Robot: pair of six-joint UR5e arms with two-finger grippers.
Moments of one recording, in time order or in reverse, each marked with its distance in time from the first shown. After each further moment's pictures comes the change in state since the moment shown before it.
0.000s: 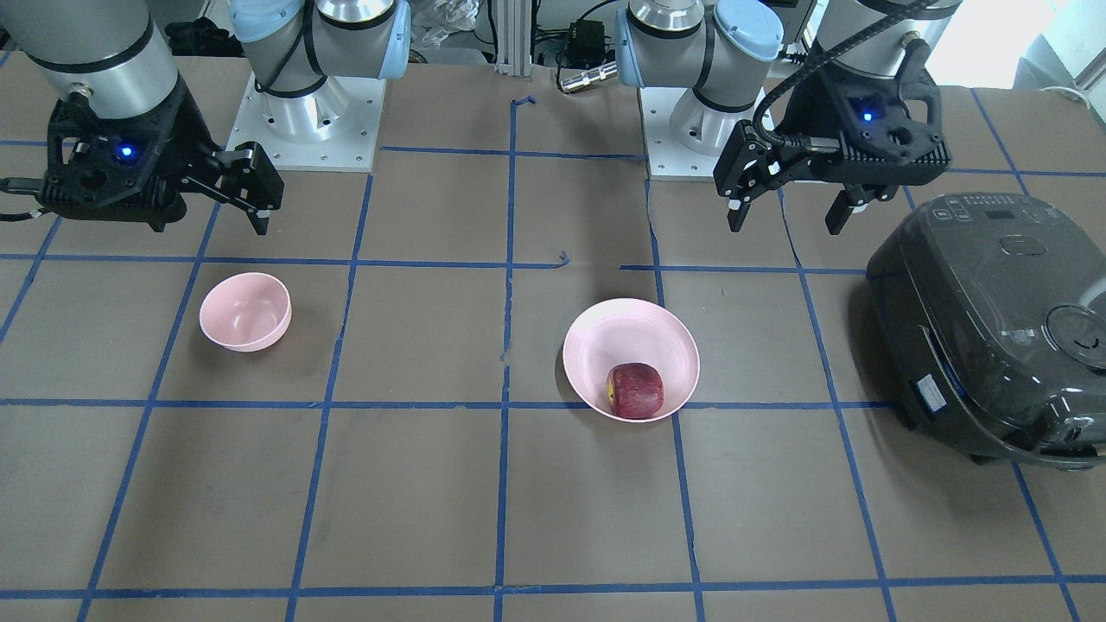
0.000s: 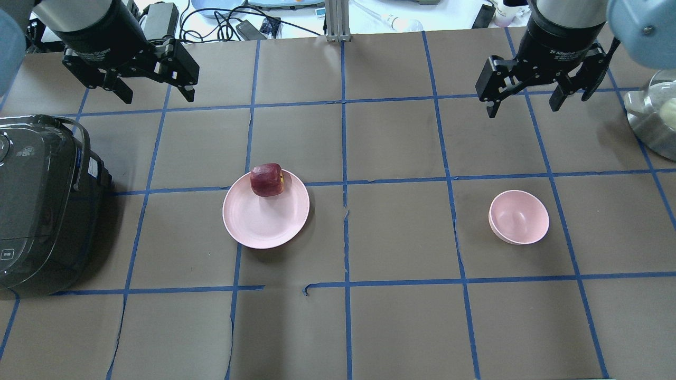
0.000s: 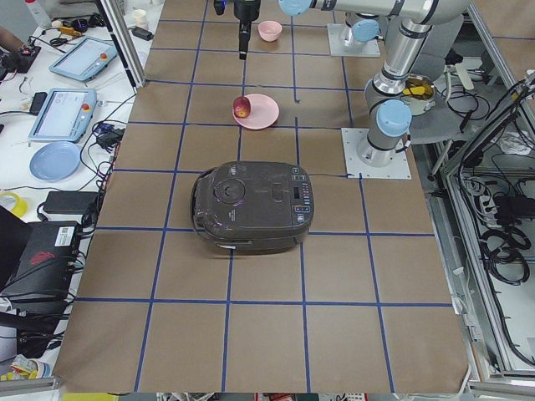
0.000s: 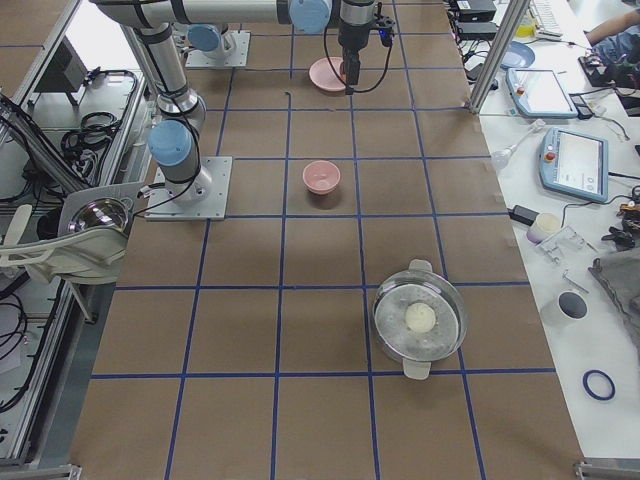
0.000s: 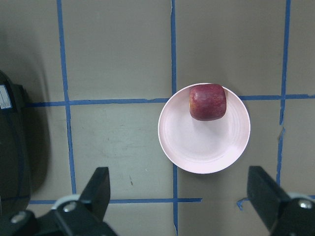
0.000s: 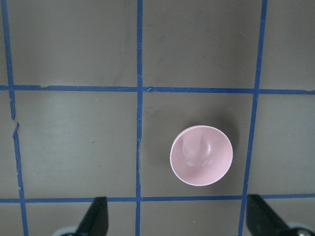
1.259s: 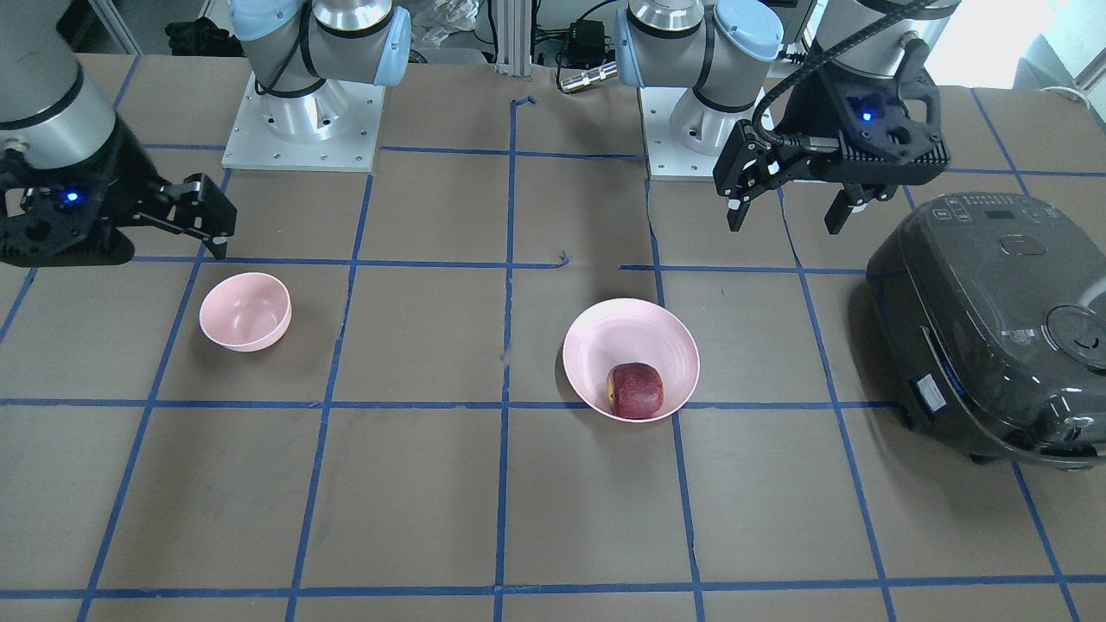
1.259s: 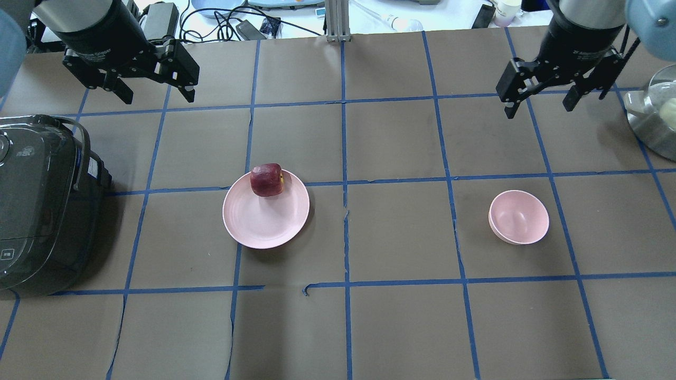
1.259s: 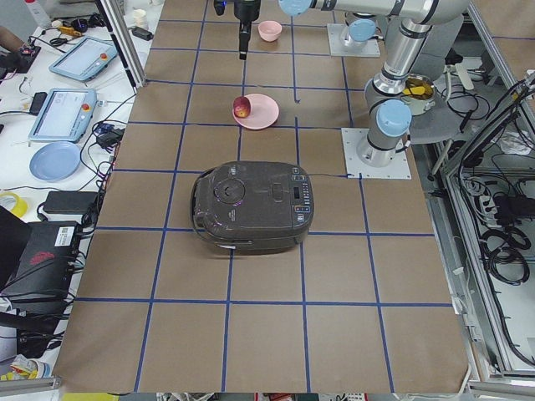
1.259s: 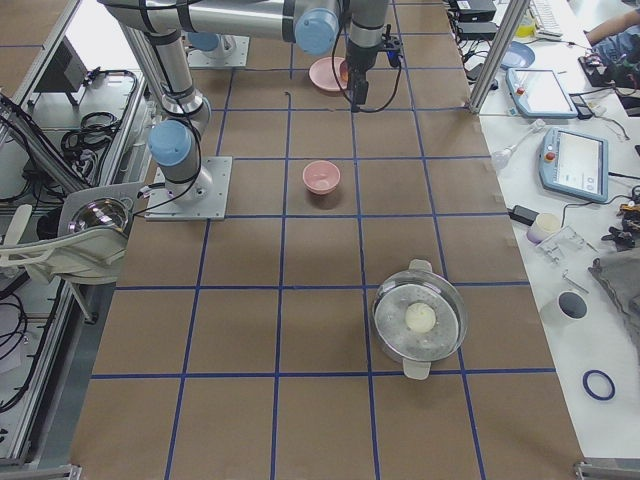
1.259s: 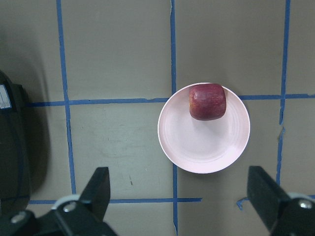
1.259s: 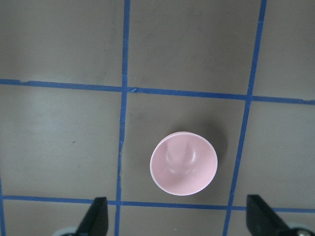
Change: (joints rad) left arm 0.000 0.000 -0.001 0.000 0.000 0.000; right arm -0.135 0.045 0.037 -0.048 0.032 -0.196
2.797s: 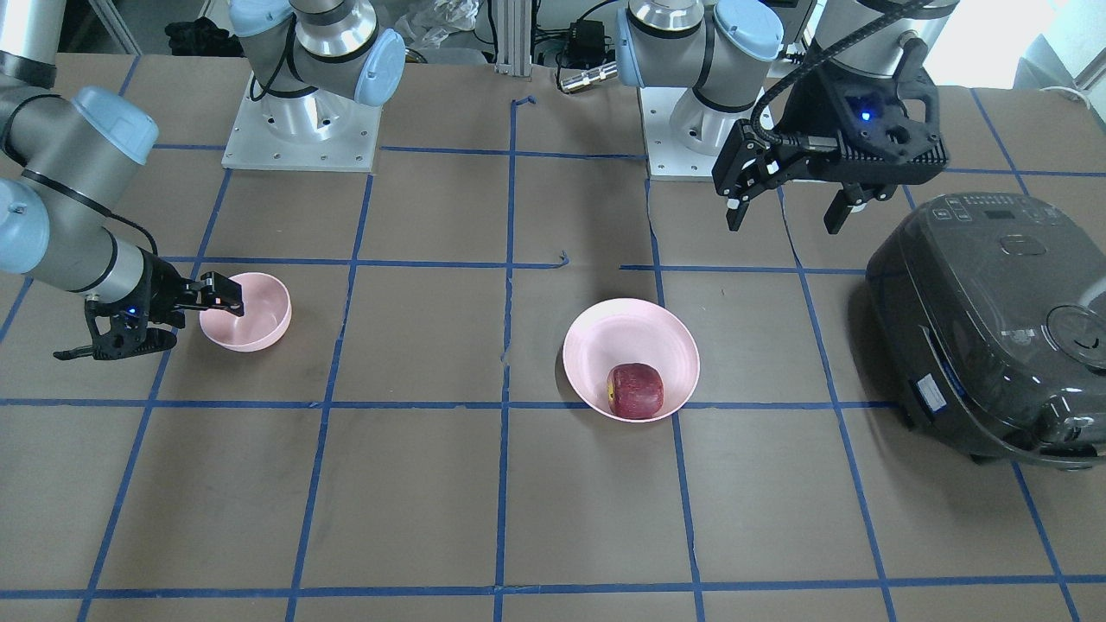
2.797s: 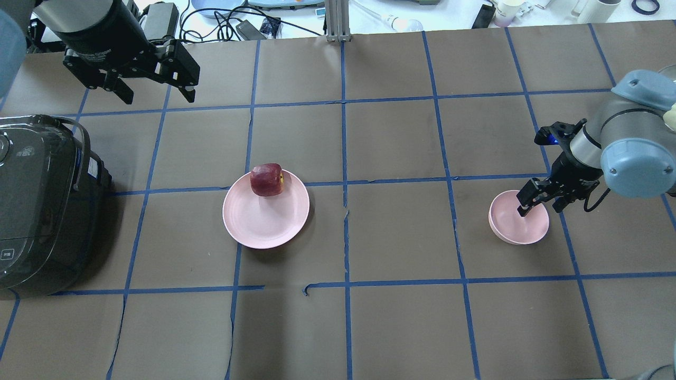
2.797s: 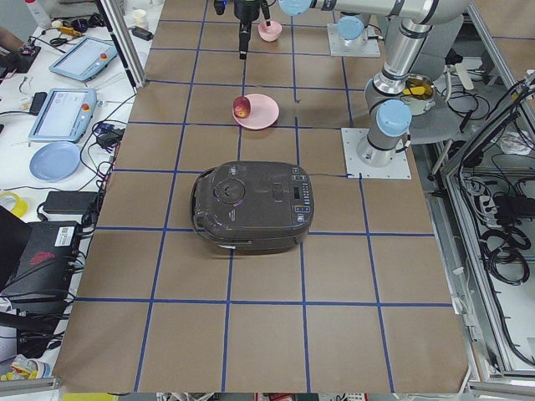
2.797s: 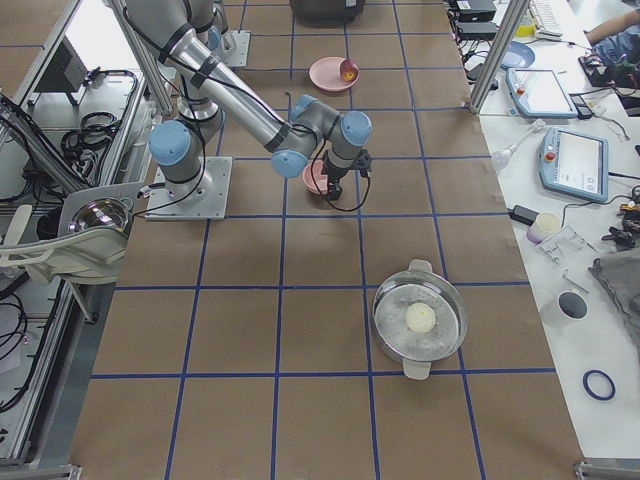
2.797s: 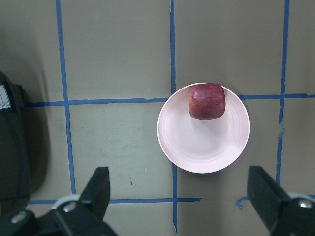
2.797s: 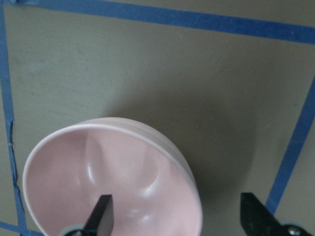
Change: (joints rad) left arm -0.002 0.000 0.000 0.000 0.000 0.000; right arm -0.244 0.135 0.489 -0.430 0.082 -0.314
